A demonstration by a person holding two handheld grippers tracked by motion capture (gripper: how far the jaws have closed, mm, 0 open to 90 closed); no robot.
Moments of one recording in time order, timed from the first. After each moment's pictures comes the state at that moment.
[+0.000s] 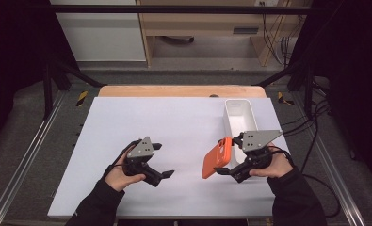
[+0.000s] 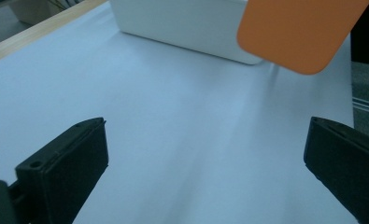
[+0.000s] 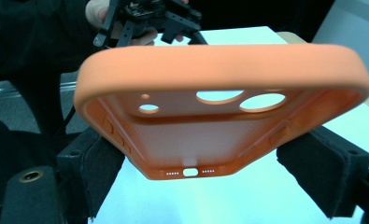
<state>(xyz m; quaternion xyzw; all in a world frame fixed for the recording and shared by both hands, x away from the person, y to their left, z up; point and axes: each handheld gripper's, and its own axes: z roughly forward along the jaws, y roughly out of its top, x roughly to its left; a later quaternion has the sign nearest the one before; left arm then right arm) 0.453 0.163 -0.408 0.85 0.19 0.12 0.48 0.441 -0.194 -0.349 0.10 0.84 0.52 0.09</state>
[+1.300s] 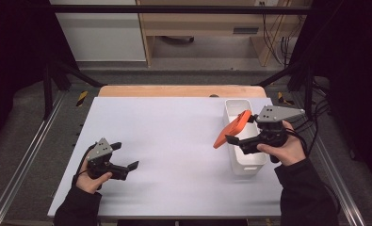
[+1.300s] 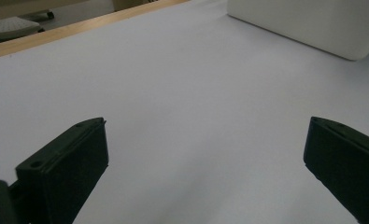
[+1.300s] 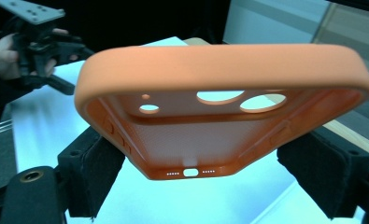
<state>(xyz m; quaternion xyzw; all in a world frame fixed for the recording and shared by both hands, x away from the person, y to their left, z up) 0.451 0.262 -0.435 0.79 0.32 0.18 0.49 0.462 -0.219 -0.304 0.25 0.80 0.51 0.18</state>
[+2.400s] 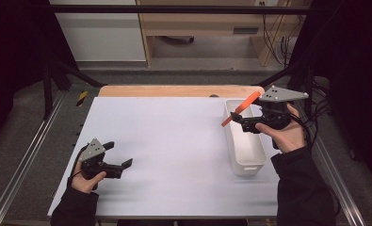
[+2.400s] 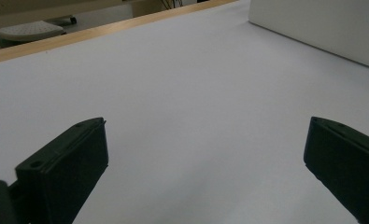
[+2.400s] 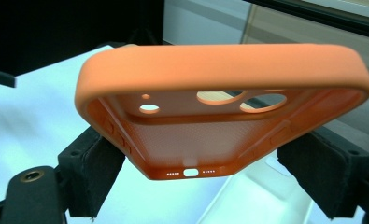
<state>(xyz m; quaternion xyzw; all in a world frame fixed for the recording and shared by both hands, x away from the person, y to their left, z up) 0.452 0.278 -0.440 0.77 0.35 0.21 0.49 0.487 -0.221 -0.277 0.34 0.77 0.47 0.27</state>
